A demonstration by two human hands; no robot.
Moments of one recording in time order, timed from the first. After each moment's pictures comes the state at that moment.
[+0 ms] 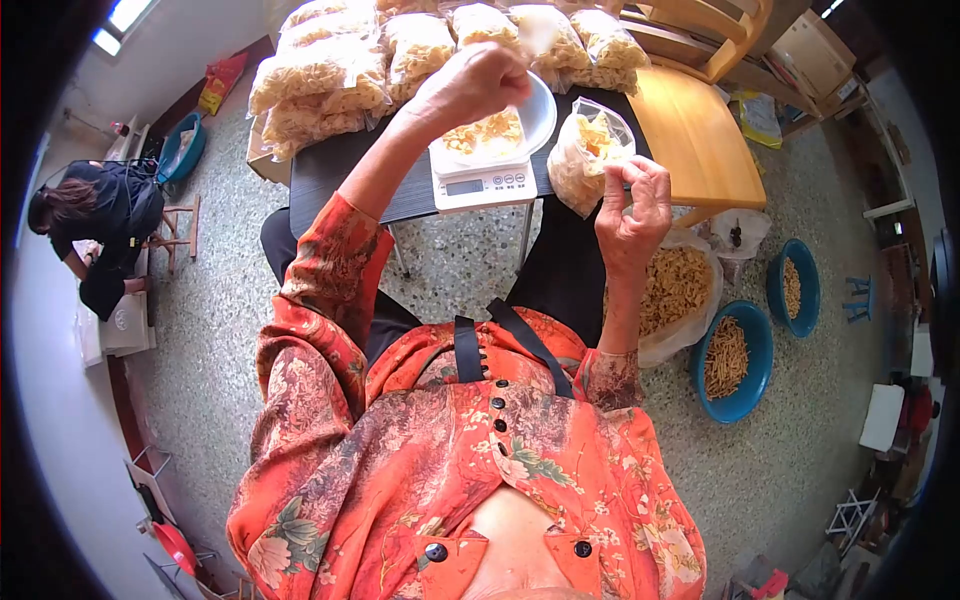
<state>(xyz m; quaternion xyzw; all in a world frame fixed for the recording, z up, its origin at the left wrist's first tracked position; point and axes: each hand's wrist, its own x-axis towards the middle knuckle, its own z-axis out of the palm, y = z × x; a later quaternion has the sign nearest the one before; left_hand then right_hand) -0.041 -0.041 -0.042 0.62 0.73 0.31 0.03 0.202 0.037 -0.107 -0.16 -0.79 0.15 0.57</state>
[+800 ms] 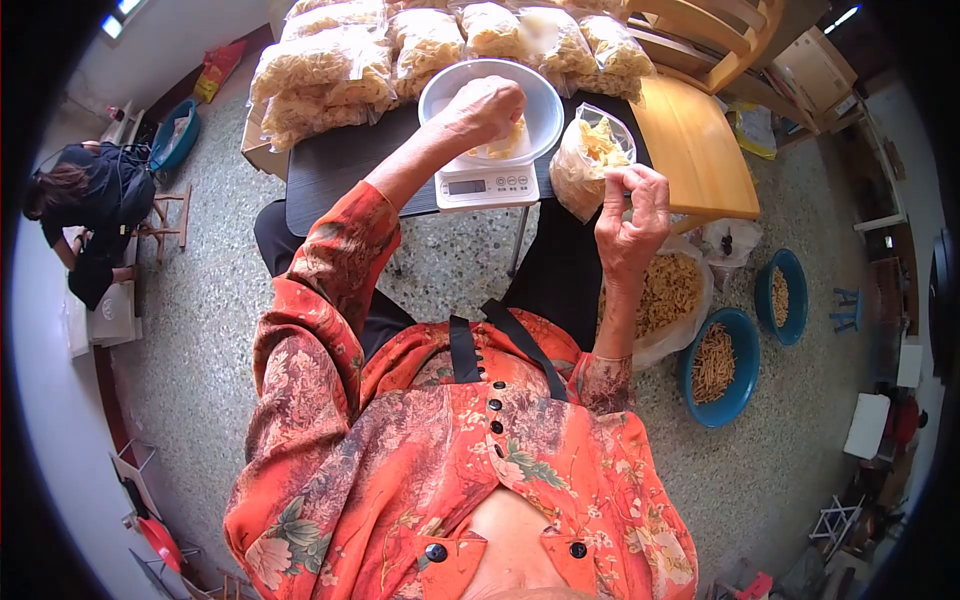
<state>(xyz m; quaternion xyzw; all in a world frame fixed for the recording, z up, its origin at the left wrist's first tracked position) -0.050 -0.031 -0.103 0.62 0.74 0.25 -0.03 0.201 0.036 -0.104 -0.15 -0.81 0.14 0.55</state>
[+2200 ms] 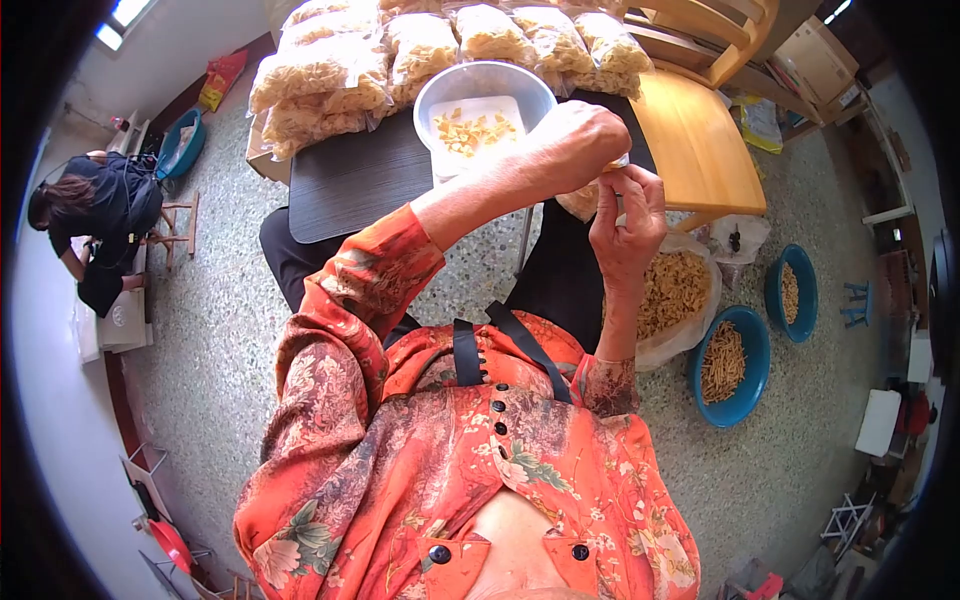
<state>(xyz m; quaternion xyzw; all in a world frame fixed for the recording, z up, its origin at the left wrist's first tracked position) 0.054 -0.008 -0.045 0.72 0.64 0.25 -0.05 0.202 0.035 -0.109 -0.13 -0.80 0.17 0.55</state>
